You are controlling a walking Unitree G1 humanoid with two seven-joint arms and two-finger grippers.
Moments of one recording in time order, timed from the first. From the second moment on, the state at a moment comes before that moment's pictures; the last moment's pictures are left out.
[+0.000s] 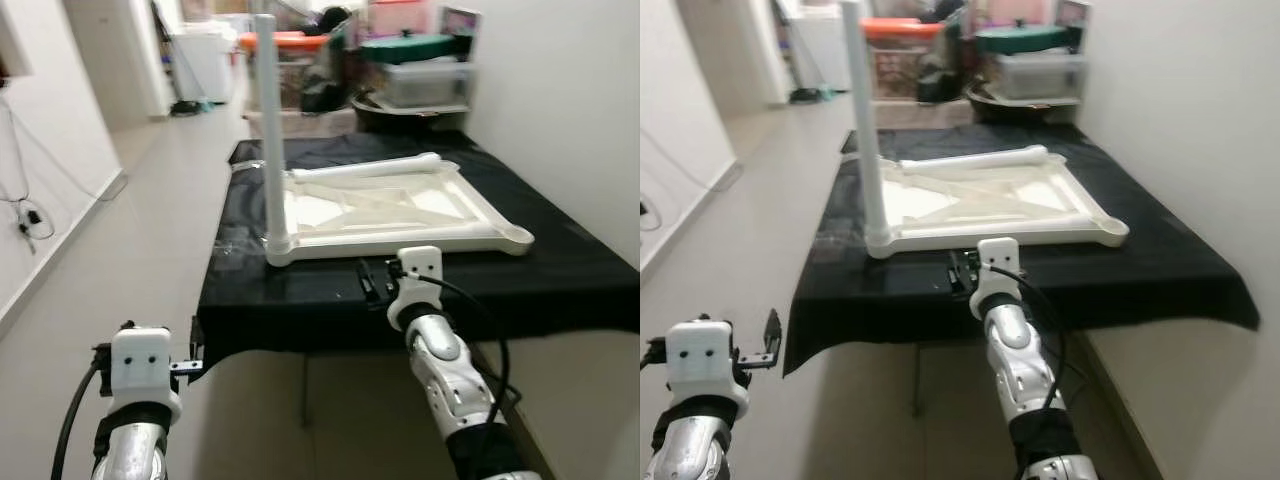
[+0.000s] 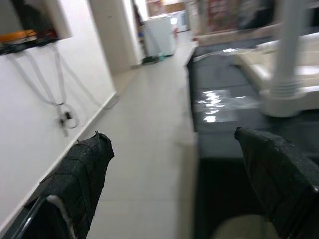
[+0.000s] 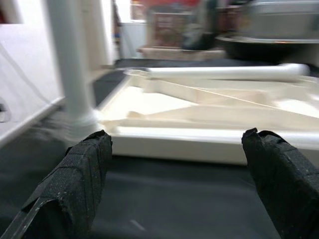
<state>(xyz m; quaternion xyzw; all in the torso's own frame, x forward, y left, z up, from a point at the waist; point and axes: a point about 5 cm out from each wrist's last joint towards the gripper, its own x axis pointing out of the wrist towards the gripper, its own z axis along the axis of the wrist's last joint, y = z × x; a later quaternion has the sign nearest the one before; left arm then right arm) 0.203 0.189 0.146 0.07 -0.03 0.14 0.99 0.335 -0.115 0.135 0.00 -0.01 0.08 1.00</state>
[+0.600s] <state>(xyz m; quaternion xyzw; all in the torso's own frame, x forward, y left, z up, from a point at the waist) 0.201 0.195 0.145 0.07 -0.03 0.16 0.98 0.336 -0.102 0.139 0.01 -0.01 0.10 1.00</state>
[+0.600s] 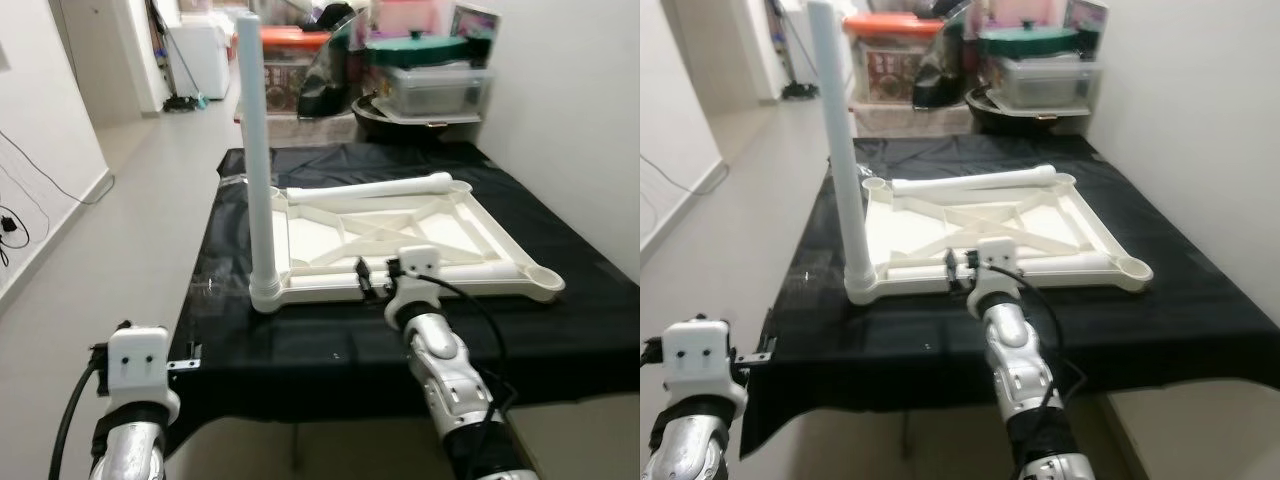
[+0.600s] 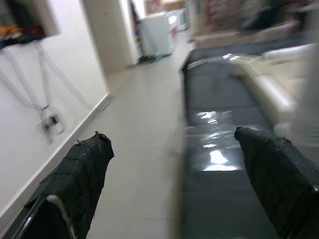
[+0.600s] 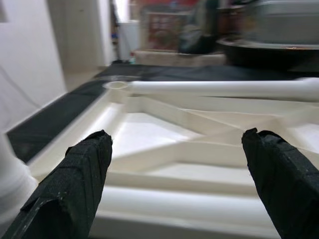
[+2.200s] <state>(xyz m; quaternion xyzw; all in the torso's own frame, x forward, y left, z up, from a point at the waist) 0.201 0.178 0.139 0.04 -0.02 0.13 0.99 0.373 -0.137 0.162 0.01 0.02 0.22 0.97</state>
